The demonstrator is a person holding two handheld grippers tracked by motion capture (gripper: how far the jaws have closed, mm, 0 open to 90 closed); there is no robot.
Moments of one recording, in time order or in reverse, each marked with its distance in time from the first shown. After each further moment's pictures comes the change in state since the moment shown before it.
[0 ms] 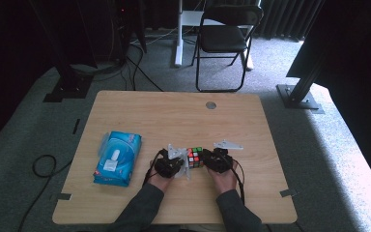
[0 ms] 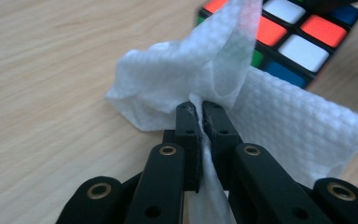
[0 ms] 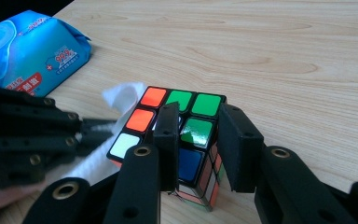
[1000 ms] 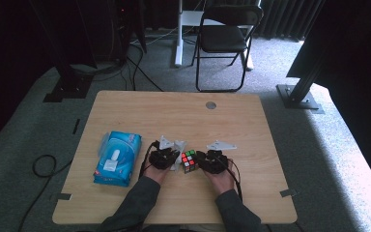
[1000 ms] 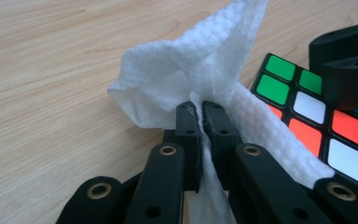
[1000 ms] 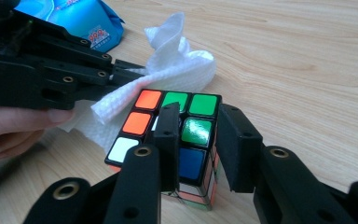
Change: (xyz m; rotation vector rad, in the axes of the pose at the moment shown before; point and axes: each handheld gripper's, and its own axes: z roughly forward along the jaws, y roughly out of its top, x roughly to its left) left arm 0.023 0.012 -0.006 -0.048 -0.059 -0.070; right arm 0.013 0.002 0.005 0.034 0.081 -0.124
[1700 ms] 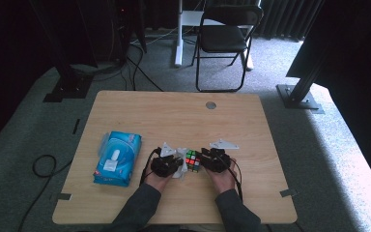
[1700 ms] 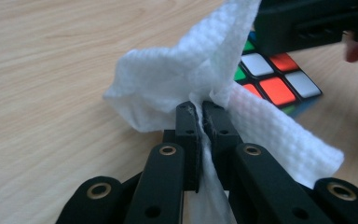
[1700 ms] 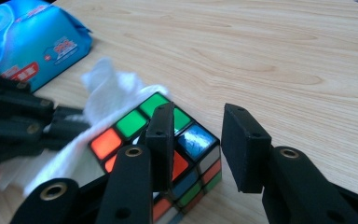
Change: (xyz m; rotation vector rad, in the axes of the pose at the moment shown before) left arm -0.021 -0.012 -0.008 -0.001 -0.071 0.011; right arm -0.005 0.001 -0.002 -0.024 -0.102 0.047
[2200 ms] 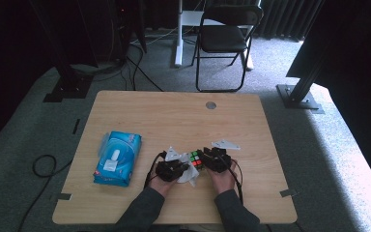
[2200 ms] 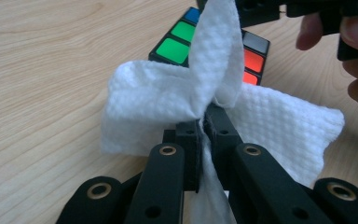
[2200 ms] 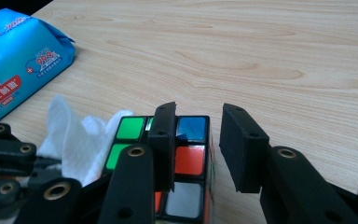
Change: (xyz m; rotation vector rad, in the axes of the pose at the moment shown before) left arm -0.018 -0.003 0.004 0.002 -0.062 0.025; right arm -0.001 -0.001 -0.001 -0.014 -0.055 0.061
